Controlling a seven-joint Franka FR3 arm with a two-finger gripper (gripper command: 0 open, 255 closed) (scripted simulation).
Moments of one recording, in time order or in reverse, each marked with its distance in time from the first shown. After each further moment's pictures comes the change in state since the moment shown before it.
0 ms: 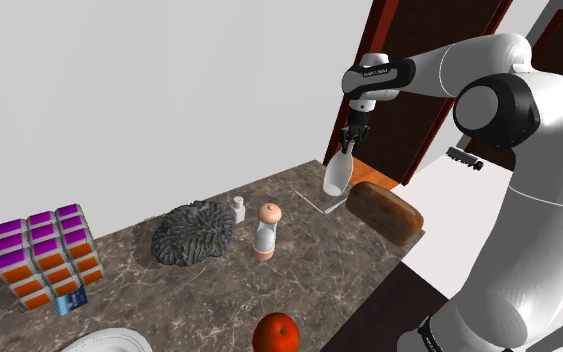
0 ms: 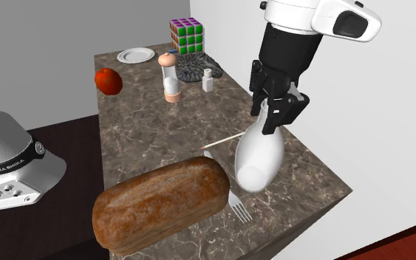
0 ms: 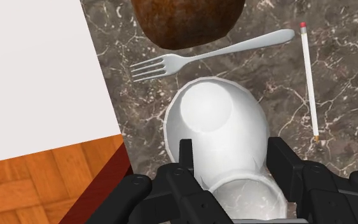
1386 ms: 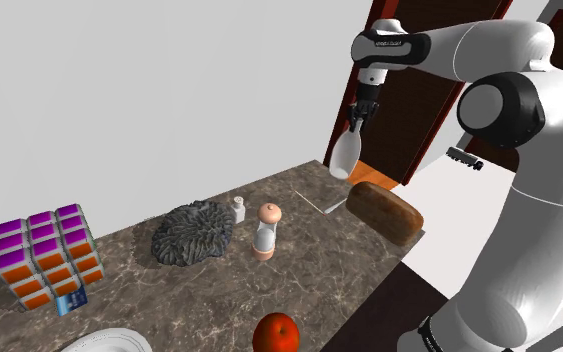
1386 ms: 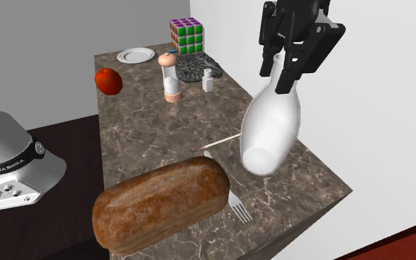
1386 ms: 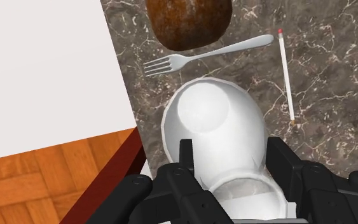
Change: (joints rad) arm -0.006 -0.017 -0.006 0.210 -0.007 -0.228 -0.003
